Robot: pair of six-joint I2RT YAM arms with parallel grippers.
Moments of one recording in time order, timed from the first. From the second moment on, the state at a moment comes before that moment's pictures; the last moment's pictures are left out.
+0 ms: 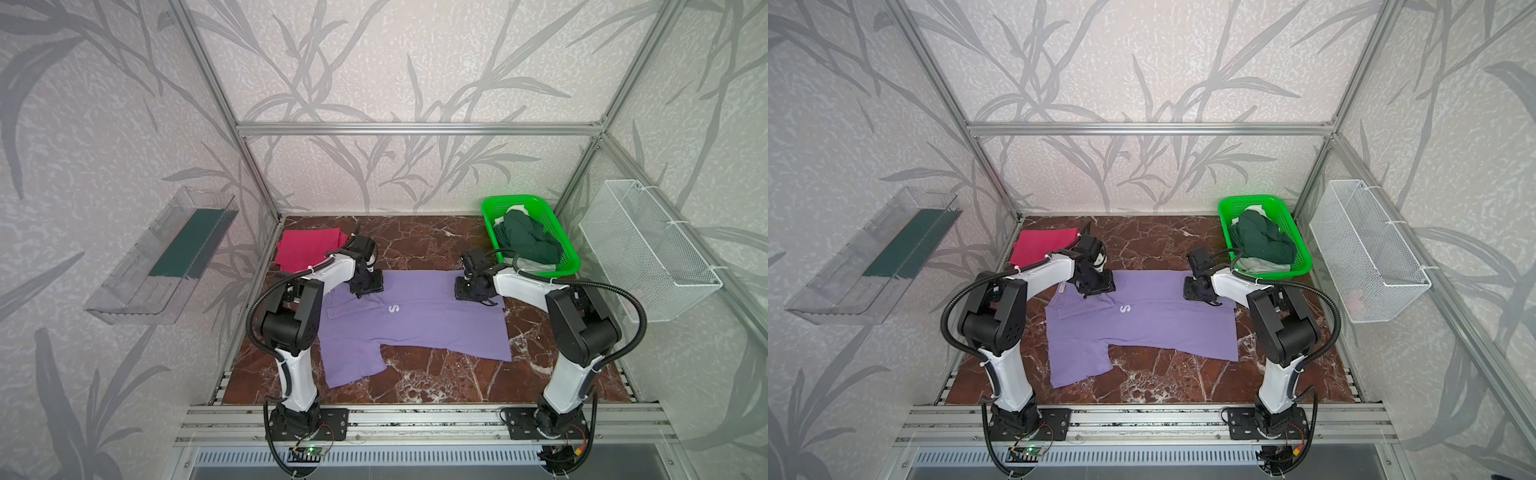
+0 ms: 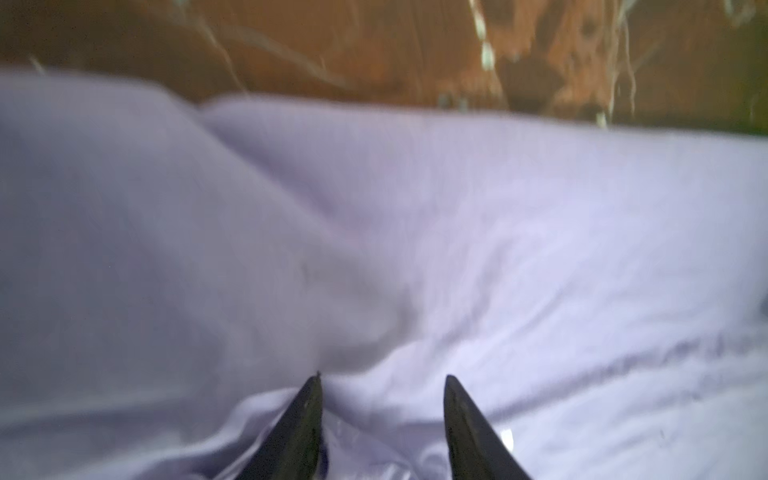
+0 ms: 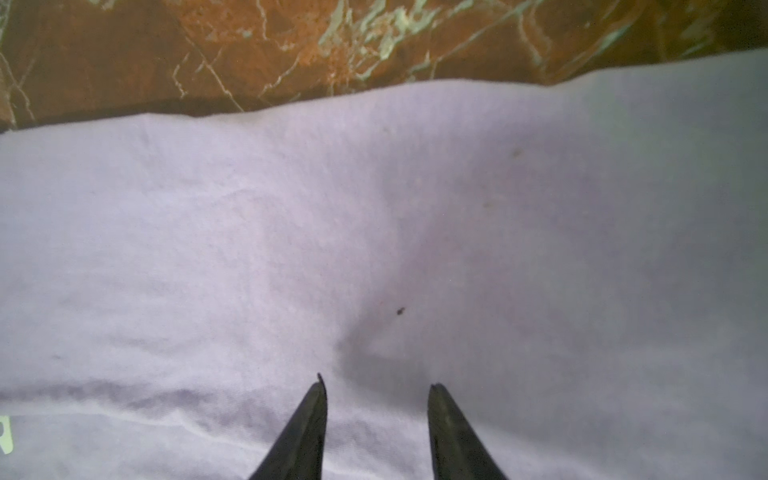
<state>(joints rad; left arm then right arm) -0.30 1.86 1.24 -0.66 0.26 -0.36 0.43 1.83 1.11 -0.43 -0.01 0.51</state>
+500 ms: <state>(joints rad) -0.20 1.59 1.12 -0.86 0.43 -0.32 0.41 1.83 1.12 -0.46 -0.01 0.50</state>
